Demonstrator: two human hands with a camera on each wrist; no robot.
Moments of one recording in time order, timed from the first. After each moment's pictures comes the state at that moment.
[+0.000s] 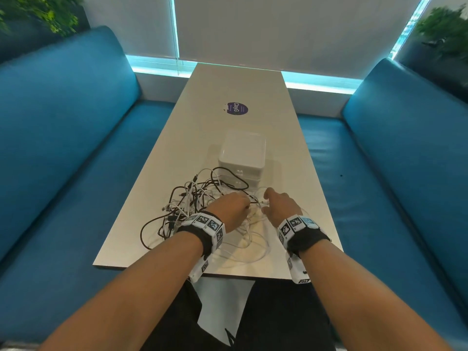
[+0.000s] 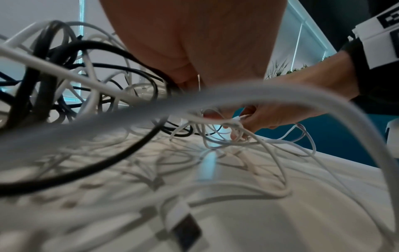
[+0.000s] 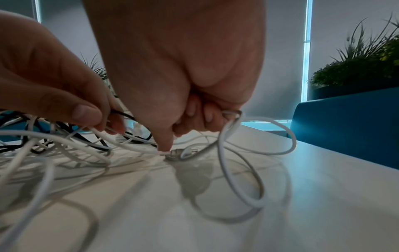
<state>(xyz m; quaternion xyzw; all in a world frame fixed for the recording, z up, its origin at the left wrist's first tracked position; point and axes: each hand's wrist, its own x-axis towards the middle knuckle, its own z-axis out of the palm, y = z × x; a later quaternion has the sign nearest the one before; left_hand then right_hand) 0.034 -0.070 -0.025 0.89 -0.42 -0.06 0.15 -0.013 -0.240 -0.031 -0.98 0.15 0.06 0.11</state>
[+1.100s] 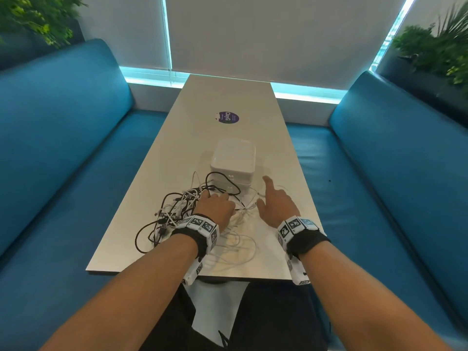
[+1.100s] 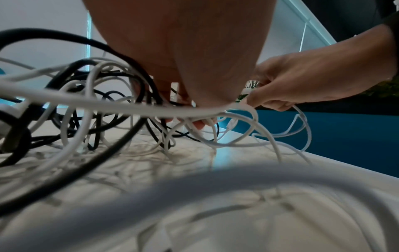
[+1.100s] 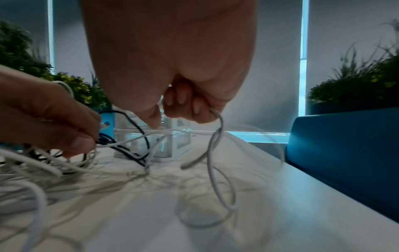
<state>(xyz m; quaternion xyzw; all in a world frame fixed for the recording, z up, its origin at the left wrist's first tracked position) 0.029 -0.064 -0.018 0.94 -0.35 -0.01 -0.07 -0.028 -0.244 0.000 -0.98 0.13 -0.01 0.16</state>
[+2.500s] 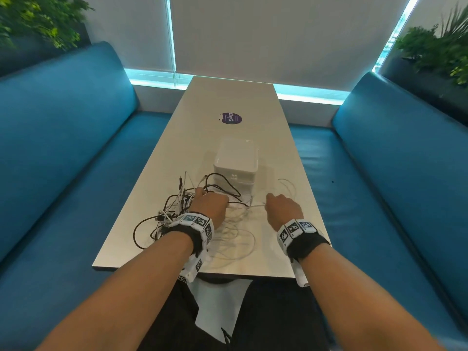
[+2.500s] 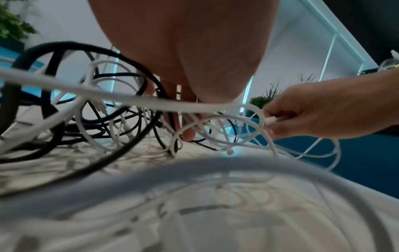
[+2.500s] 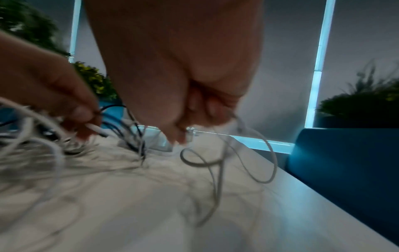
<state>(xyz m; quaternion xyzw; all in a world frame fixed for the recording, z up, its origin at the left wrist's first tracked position) 0.031 -0.047 -0.003 0.96 -0.29 -0.05 0.00 -0.041 -0.239 -0.002 -0.99 0.11 0.04 -0.04</state>
